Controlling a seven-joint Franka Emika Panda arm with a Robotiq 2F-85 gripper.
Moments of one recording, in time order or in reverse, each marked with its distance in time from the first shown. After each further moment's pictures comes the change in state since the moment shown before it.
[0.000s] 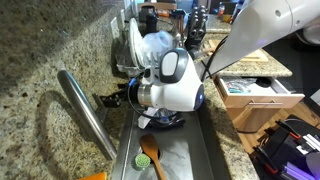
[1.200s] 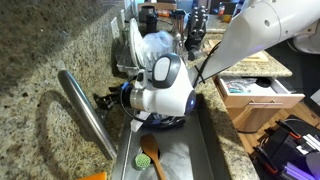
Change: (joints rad) arm 0.067 0.064 -0.030 0.101 0.000 -0.003 0.001
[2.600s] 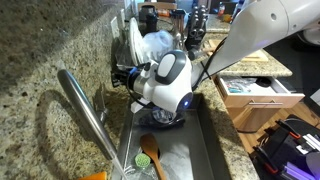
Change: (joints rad) arm -0.001 -0.072 -0.079 -0.077 0.060 -0.283 0.020
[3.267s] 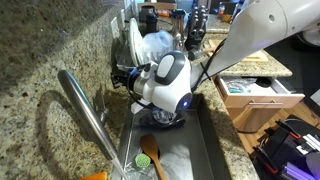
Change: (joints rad) arm 0.024 0.000 -0.034 0.009 0.043 0.013 0.005
